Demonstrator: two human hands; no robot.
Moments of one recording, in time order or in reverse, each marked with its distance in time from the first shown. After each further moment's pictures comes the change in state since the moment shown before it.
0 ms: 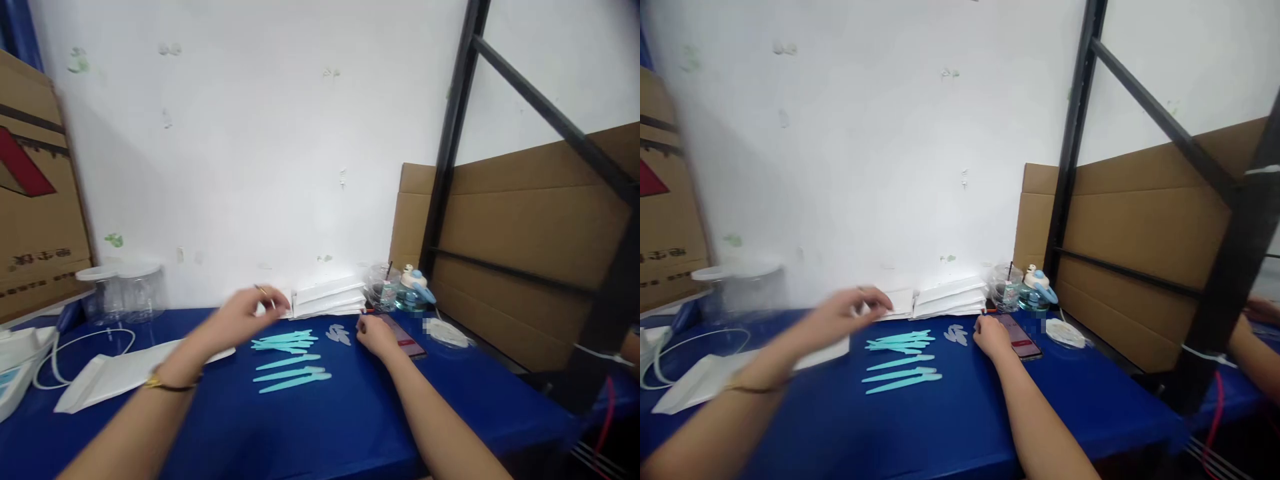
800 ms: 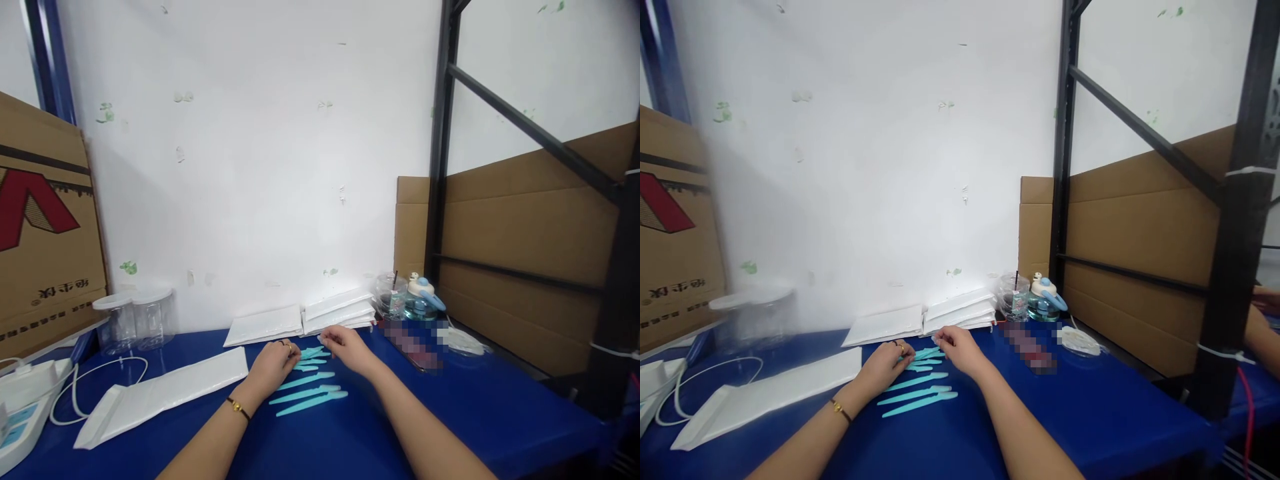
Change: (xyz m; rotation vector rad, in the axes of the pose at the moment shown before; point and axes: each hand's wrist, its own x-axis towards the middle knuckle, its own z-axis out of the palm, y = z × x) left_hand 0.005 -0.073 0.100 0.134 -0.028 0.024; right_hand -0.001 -0.091 0.019 0.665 -0.145 -0.314
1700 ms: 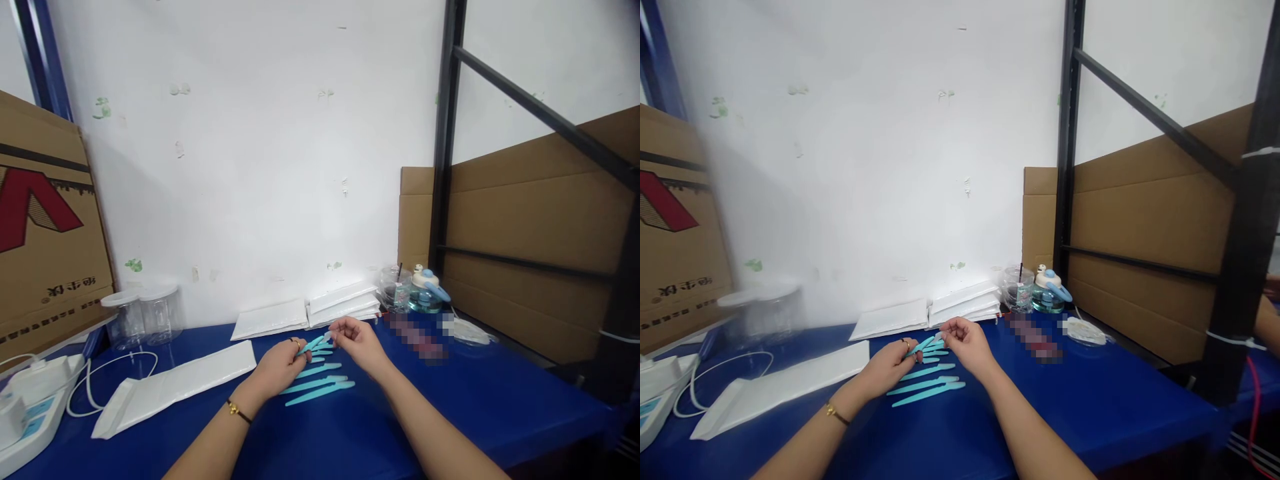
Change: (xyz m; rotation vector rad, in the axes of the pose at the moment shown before) left_hand -0.016 0.029 -0.025 -0.148 -0.102 -0.018; right_hand -0.020 -0.029 0.009 0.462 0.206 0.019
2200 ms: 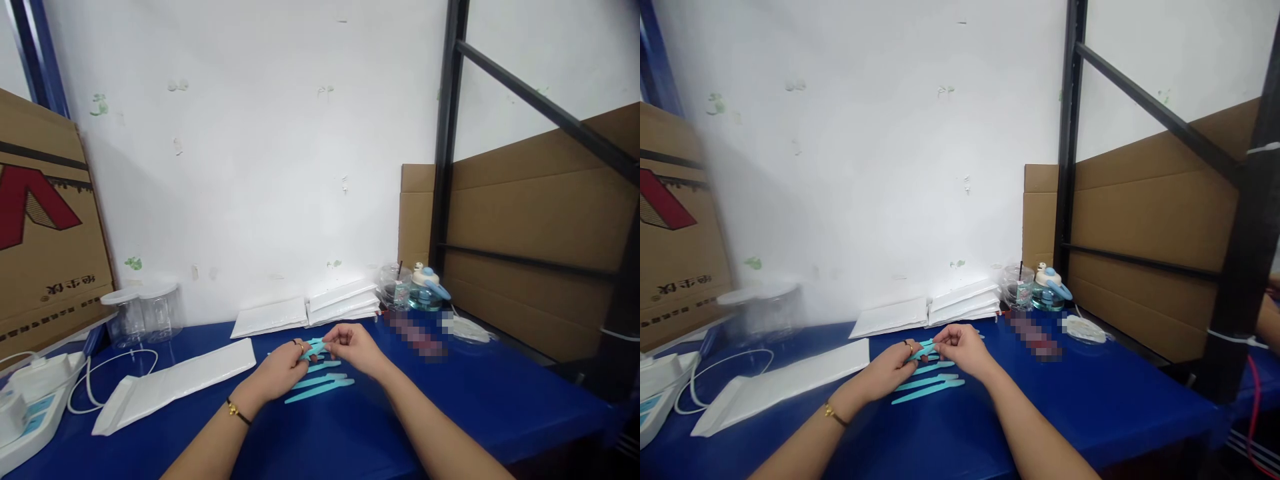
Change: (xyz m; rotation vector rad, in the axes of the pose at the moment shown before) left_hand -0.004 0.004 0.003 -0.044 -0.061 0.054; right_hand -0.004 0.003 0.003 0.007 -0.185 0.139
